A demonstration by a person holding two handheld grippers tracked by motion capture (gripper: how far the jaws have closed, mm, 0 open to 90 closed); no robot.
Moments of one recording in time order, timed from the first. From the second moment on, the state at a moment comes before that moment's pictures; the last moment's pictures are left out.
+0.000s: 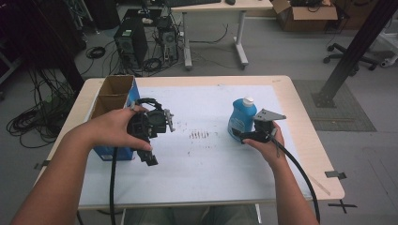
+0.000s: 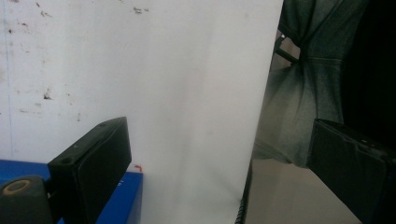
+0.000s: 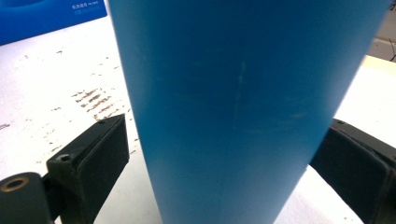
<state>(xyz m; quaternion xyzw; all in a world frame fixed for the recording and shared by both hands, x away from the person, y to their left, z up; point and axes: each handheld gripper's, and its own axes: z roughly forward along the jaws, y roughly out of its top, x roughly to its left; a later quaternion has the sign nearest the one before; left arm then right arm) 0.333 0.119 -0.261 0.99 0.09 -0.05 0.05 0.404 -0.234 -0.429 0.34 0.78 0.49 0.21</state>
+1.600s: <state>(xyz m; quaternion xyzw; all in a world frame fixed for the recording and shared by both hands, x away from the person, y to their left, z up) 0.334 0.120 -0.263 0.99 0.09 -0.04 0.06 0.401 -0.229 -0.432 0.32 0.77 0.50 0.25</state>
